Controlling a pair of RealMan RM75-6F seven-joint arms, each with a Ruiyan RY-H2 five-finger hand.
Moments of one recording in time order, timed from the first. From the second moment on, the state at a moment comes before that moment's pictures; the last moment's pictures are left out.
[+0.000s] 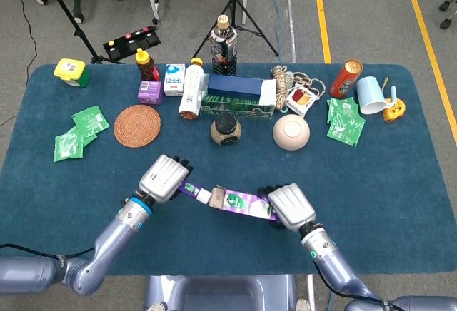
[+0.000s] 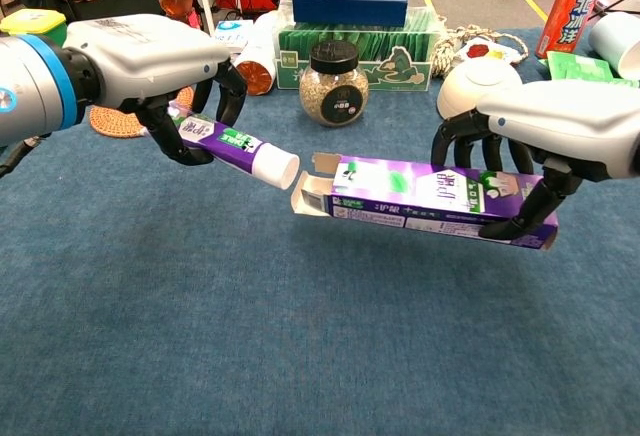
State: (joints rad) left arm -0.86 -1.43 -0.10 -1.85 0.94 1.09 0.87; right arm 0.62 -1.39 0.07 -1.95 -1.09 1.12 -0.69
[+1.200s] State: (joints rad) left arm -0.92 -1.55 -0.12 -1.81 0.82 1.18 0.95; right arm 0.62 -1.45 0.07 -1.98 -1.03 1.21 -0.77
